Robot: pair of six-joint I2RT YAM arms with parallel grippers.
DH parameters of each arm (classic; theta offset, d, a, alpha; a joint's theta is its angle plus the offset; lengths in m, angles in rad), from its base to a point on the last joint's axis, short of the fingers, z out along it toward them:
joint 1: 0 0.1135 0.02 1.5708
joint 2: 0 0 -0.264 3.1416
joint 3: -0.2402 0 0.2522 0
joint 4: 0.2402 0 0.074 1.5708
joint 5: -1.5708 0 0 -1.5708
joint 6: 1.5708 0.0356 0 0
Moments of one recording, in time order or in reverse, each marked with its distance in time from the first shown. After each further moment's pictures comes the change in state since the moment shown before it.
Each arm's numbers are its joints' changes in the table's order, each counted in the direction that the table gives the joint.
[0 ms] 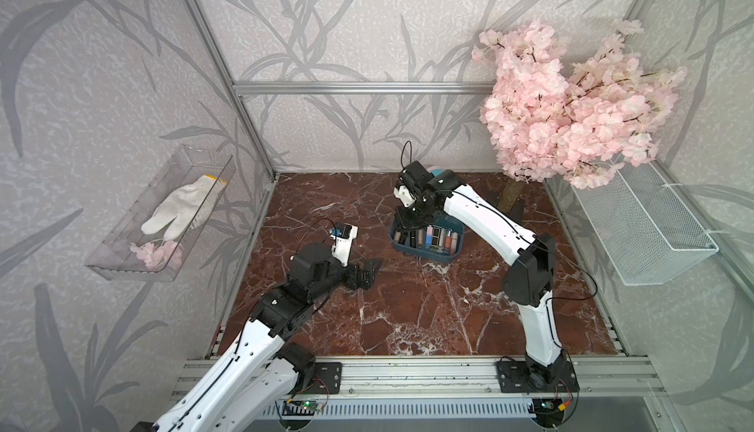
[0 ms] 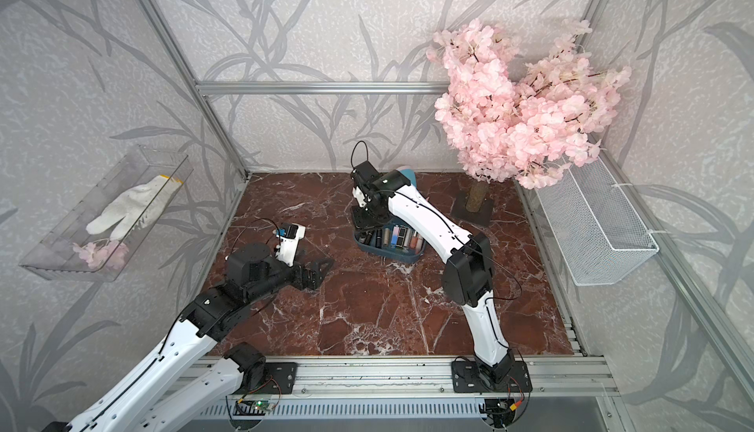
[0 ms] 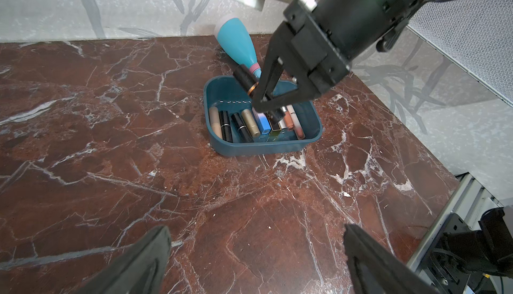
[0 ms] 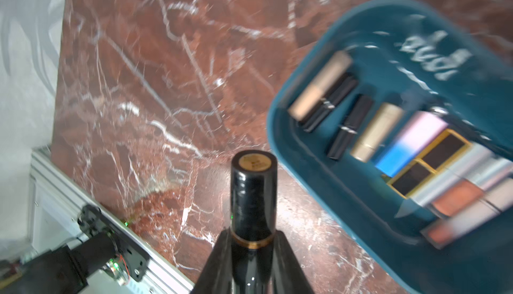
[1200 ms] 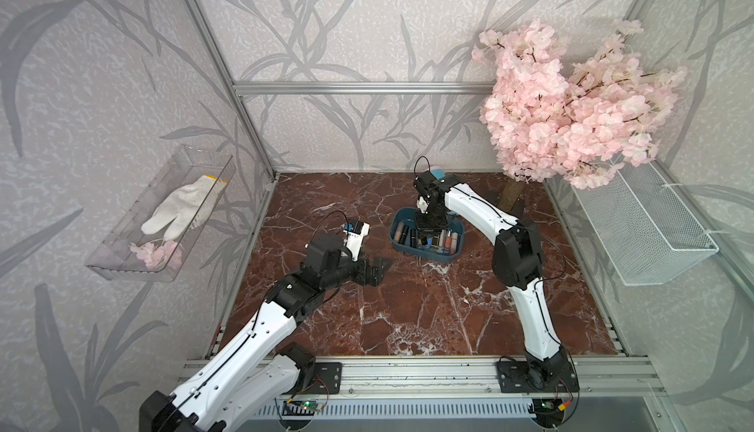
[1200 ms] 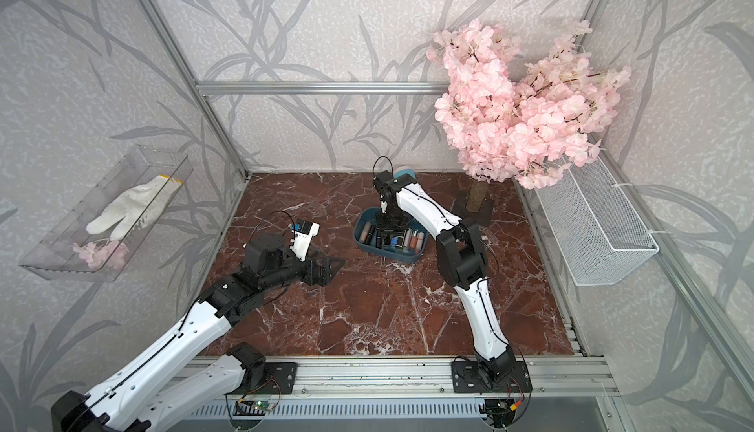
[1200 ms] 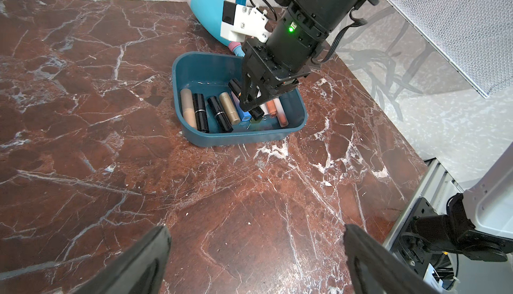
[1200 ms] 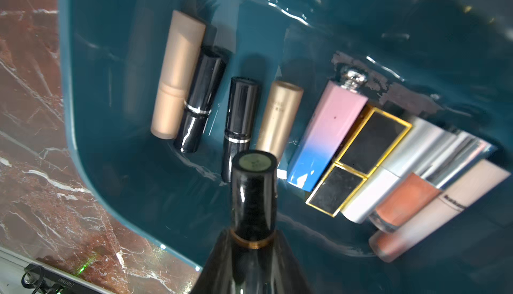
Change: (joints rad) left arm 0.000 -0.130 -0.016 -0.050 -0.112 -0.047; right arm -0.134 -0.184 0.051 0.038 -0.023 0.022
